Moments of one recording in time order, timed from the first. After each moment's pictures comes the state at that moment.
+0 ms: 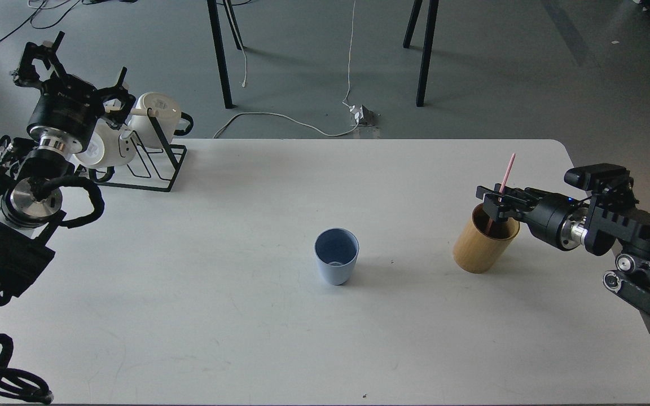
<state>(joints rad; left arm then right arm) -0.76 0.40 -0.86 -0.58 -0.18 -0.49 -0.29 0.62 -0.69 0.48 1.14 -1.70 0.02 0.15</state>
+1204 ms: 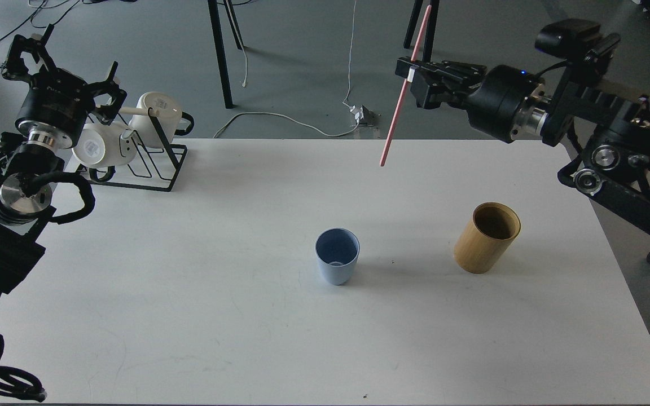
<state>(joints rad) -0.76 0.42 -0.86 -0.58 -0.18 -0.49 -0.28 1.03 -0.64 0.42 1.40 -1.52 0.07 0.15</state>
